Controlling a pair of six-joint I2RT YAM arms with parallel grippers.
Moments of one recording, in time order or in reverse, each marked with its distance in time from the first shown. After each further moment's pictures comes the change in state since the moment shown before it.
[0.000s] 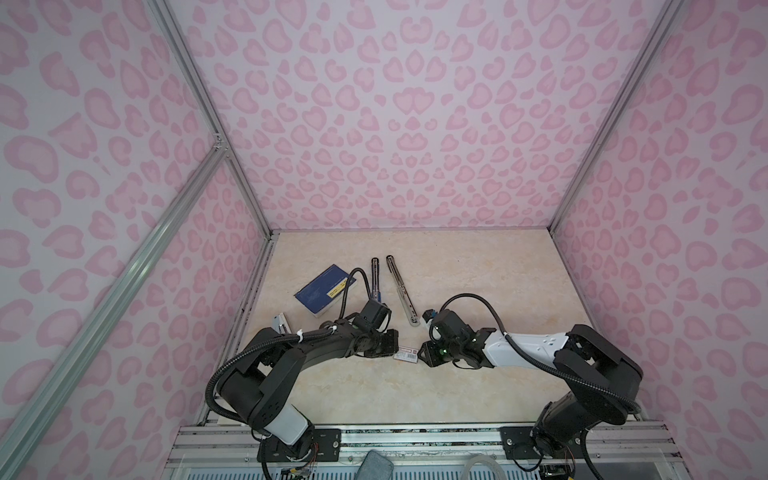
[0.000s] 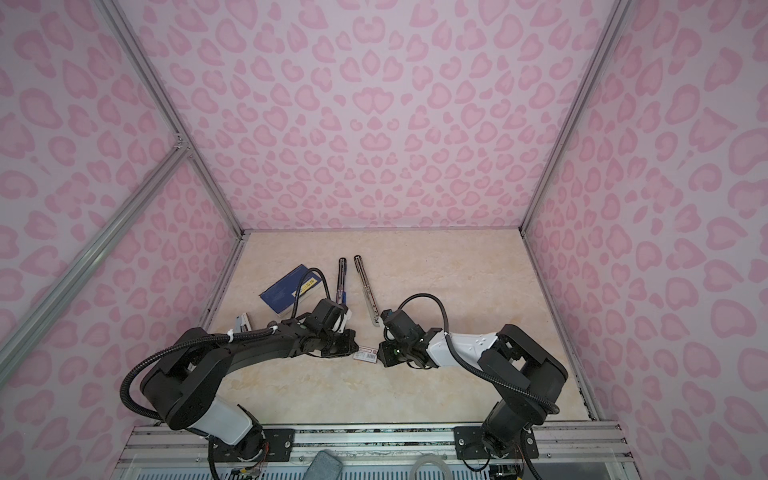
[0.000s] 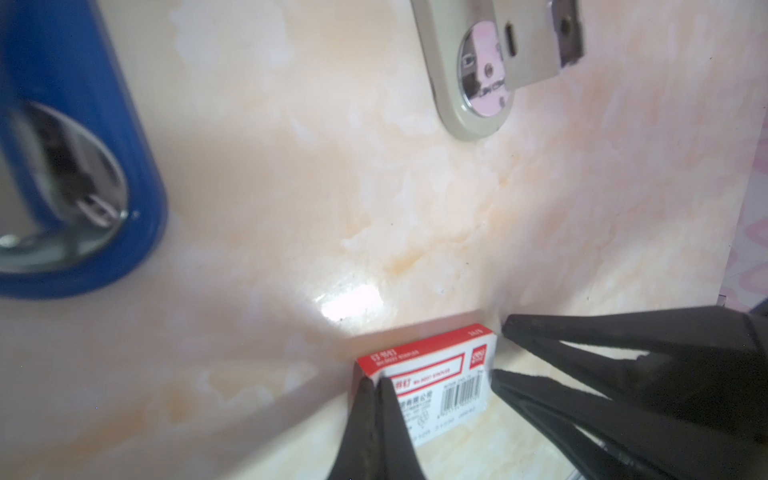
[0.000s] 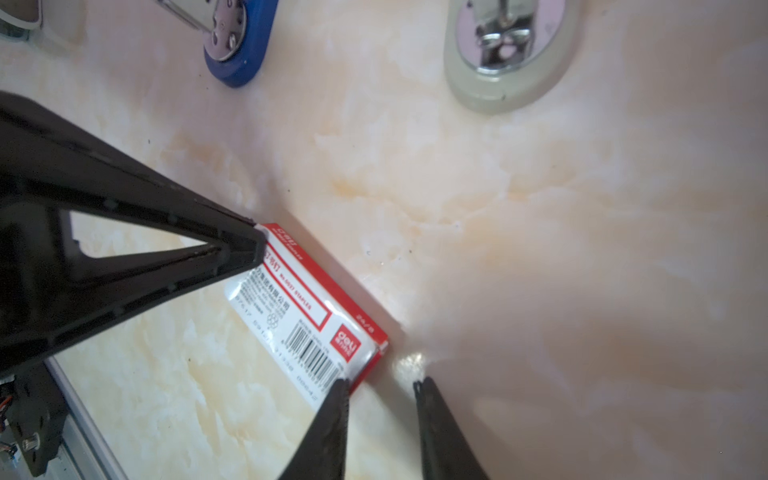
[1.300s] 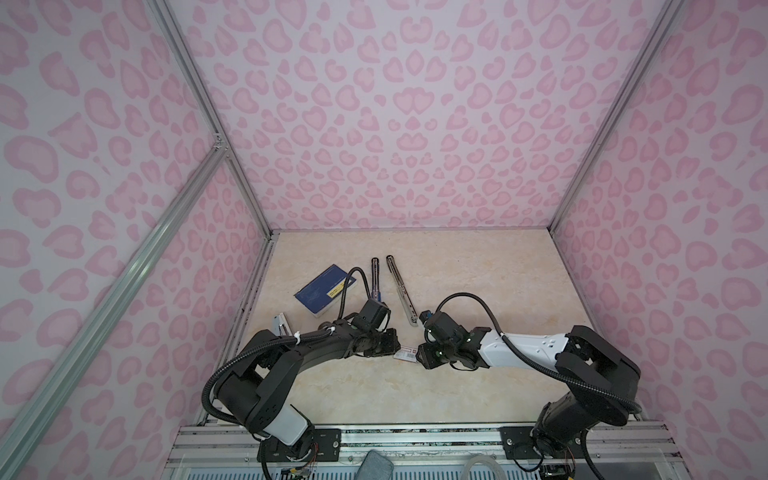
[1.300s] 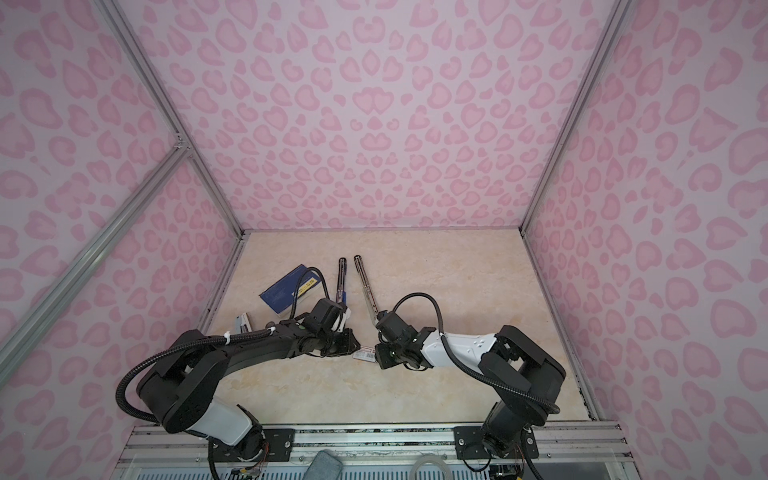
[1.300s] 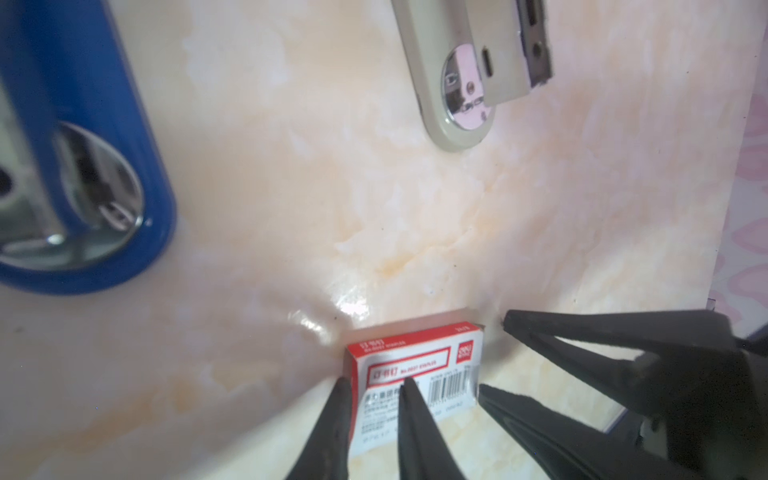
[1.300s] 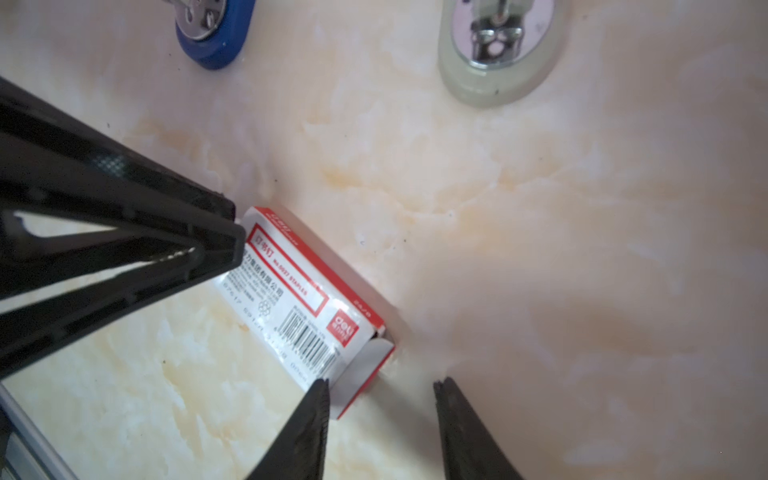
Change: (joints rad) left arm 0.000 -0.028 -0.008 0.005 -0.006 0.000; right arm 0.049 0.000 0.059 -0.118 0.113 0.001
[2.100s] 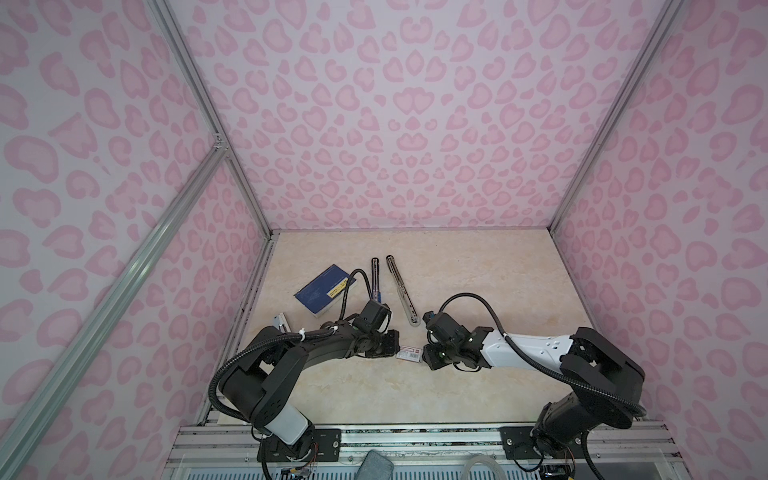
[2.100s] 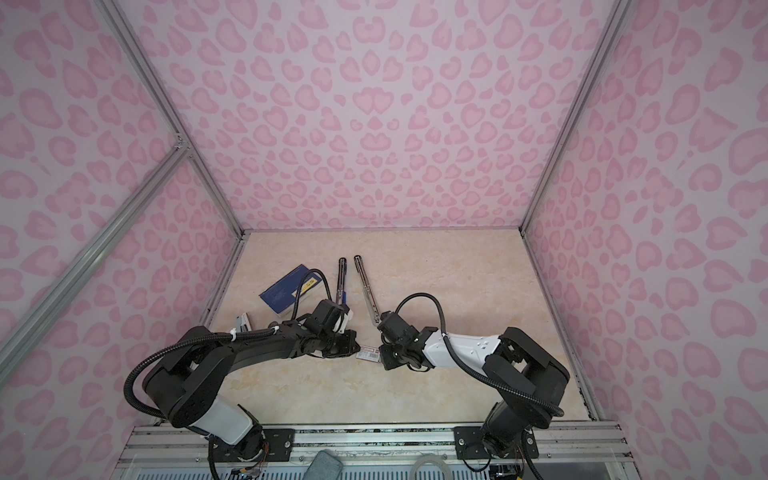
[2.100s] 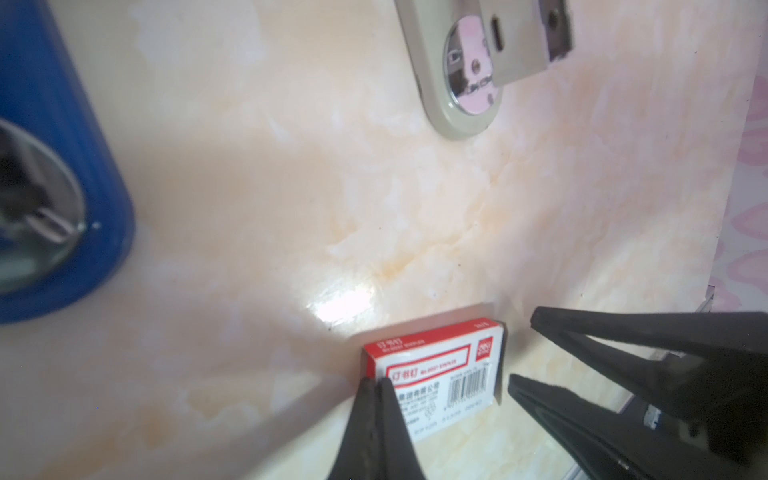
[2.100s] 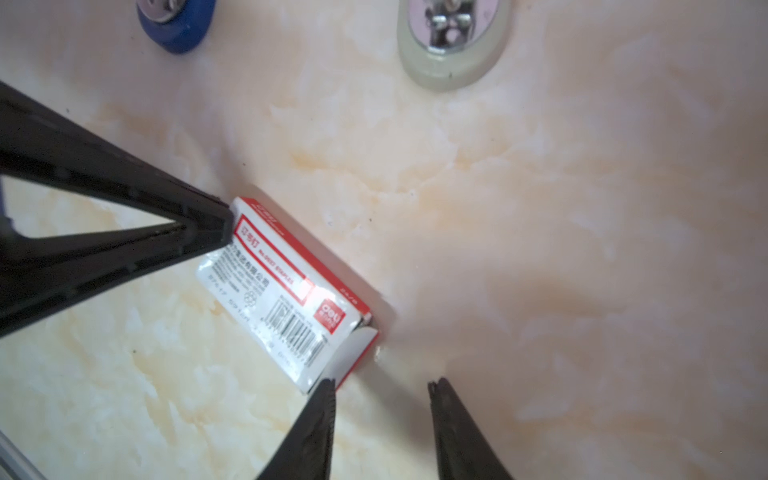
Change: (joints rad) left arm 0.000 0.042 -0.004 0.035 0.025 0.019; right arm 0.004 -0.043 0.004 -0.060 0.043 -0.008
